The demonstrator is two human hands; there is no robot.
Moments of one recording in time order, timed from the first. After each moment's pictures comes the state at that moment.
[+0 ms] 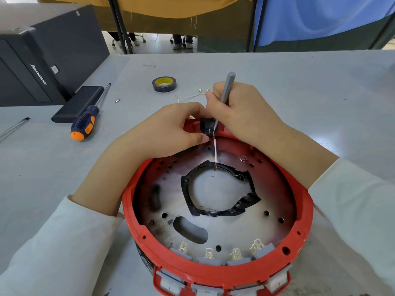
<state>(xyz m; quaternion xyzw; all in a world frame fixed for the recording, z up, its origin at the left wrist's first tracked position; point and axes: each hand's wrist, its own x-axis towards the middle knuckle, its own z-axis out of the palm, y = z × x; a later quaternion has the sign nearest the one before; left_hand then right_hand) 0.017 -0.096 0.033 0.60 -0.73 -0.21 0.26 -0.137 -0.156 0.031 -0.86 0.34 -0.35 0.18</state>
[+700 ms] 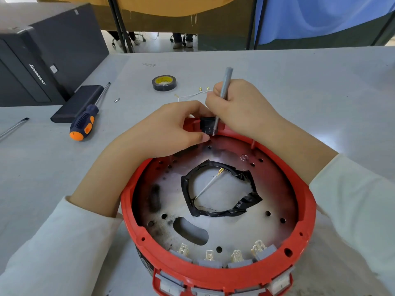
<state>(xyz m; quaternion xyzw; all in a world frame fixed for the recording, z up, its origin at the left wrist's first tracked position) 0.017 -0.097 0.032 0.59 -0.73 -0.21 0.26 -0.131 -0.165 0.034 -0.83 0.41 -0.31 0.20</state>
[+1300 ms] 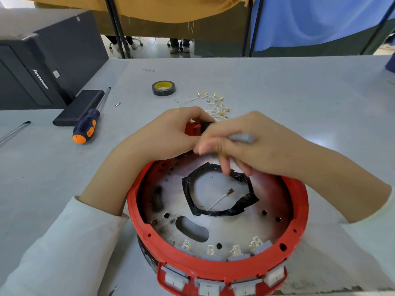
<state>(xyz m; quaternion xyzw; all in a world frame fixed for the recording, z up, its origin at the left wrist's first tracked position) 0.018 -0.094 0.032 0.57 -0.74 -0.23 0.27 -0.171 -0.111 0.049 -0.89 0.23 -0.18 0.35</state>
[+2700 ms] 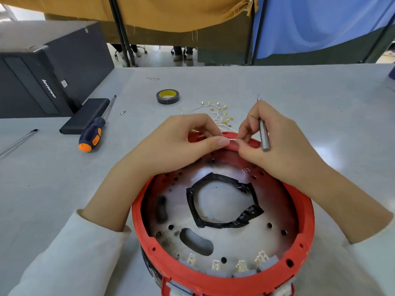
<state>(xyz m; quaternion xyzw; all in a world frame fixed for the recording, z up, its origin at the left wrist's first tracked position) 0.010 -0.083 0.039 0.54 -0.72 -0.25 0.35 -0.185 -0.123 0.027 -0.82 0.35 -0.38 0.25</state>
